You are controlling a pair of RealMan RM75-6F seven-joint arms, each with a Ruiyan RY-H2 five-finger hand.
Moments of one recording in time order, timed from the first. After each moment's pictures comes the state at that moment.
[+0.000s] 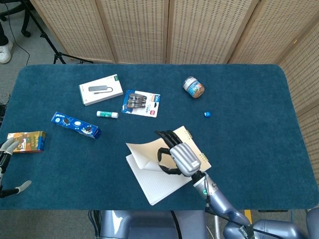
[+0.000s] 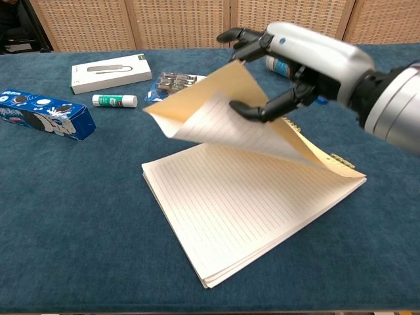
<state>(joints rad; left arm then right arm) -0.02 -0.95 0.01 -1.78 1.61 1.56 -0.12 0.61 -1.58 0.22 -1.75 -1.40 1.11 -0.05</state>
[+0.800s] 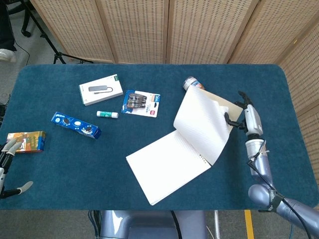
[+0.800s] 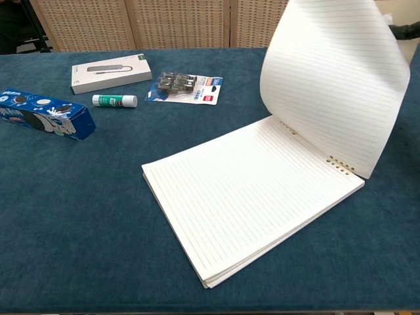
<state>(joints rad) -0.02 -0.95 0.01 -1.79 1.61 1.56 -0.10 0.57 -1.41 0.46 -1.43 -0.86 0.99 0.23</state>
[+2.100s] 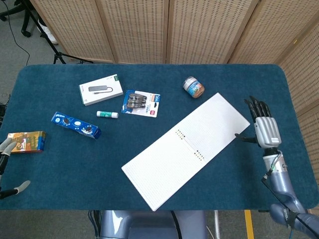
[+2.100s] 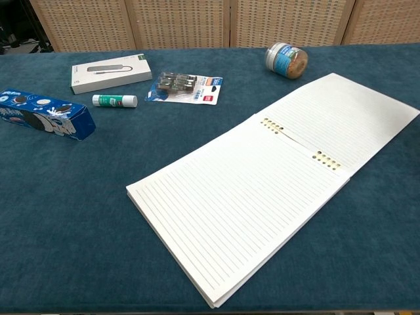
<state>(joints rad) 0.00 -0.97 0.00 -1.78 1.61 1.61 -0.08 0.44 -1.36 0.22 -1.26 -1.42 1.29 0.25</state>
